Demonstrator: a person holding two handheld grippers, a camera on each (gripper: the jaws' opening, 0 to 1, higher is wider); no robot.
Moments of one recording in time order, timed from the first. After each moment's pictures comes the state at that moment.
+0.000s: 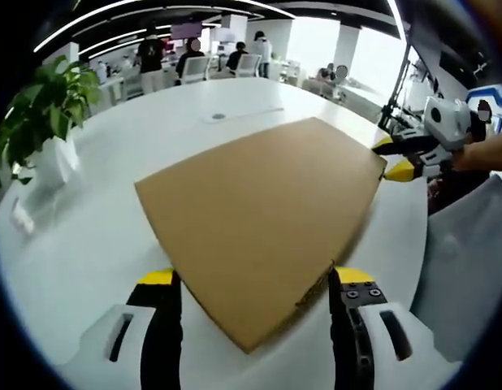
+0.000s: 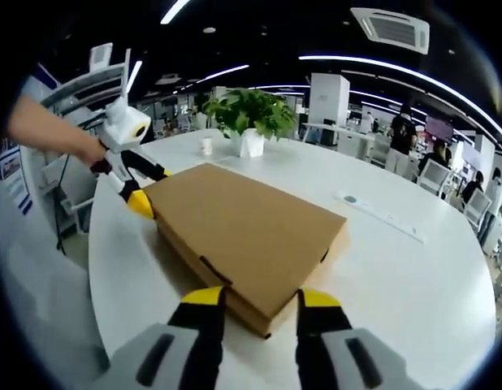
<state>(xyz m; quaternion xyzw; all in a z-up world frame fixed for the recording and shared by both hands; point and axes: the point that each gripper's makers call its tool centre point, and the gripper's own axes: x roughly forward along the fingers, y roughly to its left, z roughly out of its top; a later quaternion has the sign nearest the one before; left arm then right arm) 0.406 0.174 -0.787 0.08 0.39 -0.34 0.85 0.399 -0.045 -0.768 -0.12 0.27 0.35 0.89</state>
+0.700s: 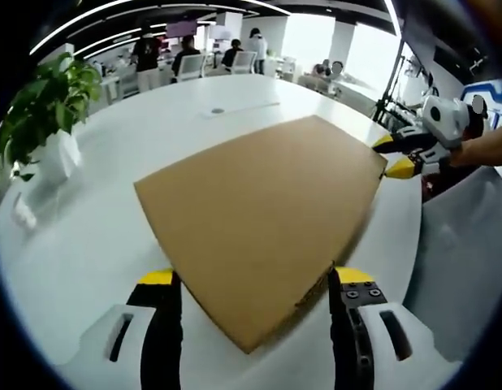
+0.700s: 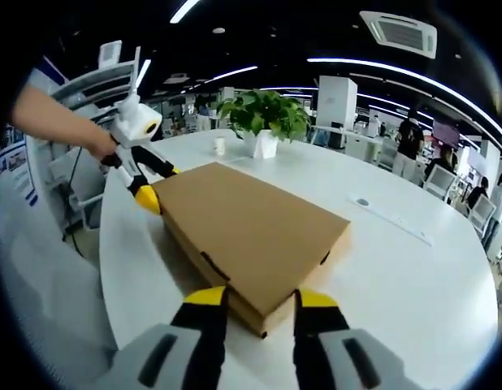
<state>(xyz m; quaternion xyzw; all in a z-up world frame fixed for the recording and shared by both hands) 0.389 0.196 -0.787 0.08 0.40 -0.35 0.84 0.377 -0.025 -0.768 -0.12 0.26 0.37 0.88</state>
